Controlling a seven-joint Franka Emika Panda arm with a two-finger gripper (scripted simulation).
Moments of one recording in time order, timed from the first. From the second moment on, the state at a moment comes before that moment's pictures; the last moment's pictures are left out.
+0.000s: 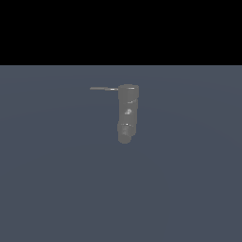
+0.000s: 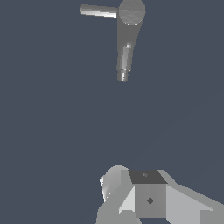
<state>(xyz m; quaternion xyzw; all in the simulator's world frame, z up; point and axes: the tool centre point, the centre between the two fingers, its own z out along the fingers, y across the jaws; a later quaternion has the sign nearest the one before) -0.249 0.001 0.474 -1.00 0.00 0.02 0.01</state>
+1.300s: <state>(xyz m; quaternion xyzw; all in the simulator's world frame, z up) -0.210 0.061 0.429 -0.99 0.14 0.02 0.01</state>
